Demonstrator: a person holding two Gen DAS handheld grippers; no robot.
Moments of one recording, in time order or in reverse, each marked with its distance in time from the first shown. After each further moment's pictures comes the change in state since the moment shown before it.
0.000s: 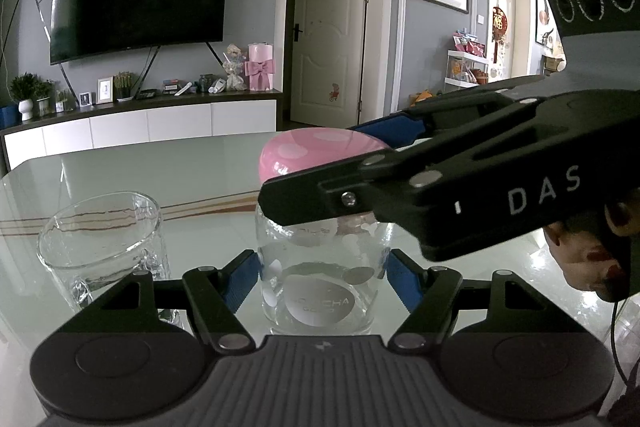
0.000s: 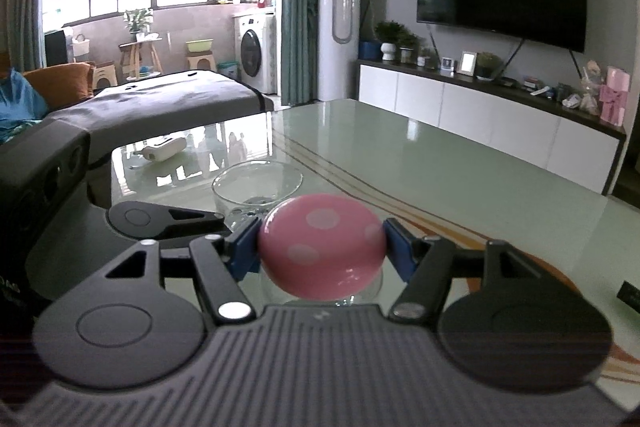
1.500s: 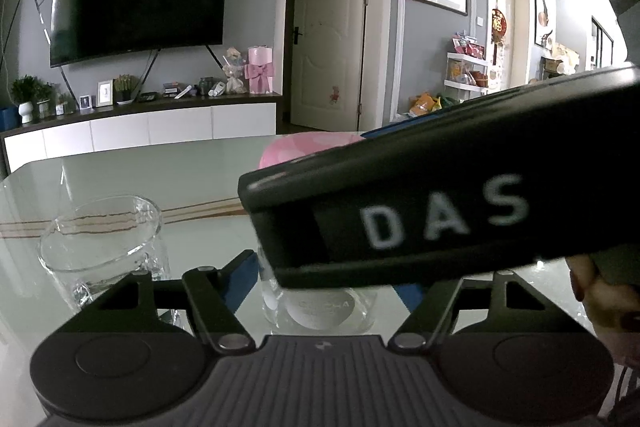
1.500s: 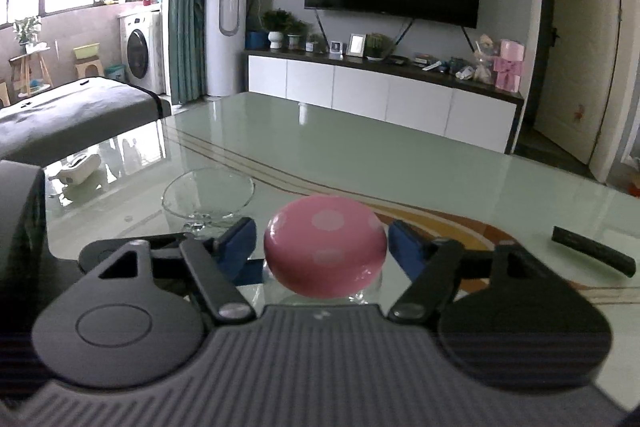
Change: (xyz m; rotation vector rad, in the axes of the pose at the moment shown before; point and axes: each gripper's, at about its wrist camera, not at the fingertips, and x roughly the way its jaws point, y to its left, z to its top) left arm -0.002 0.000 -0.003 0.002 -0.004 -0.002; right arm 0.013 0.049 -0.001 0.134 0.027 -0.365
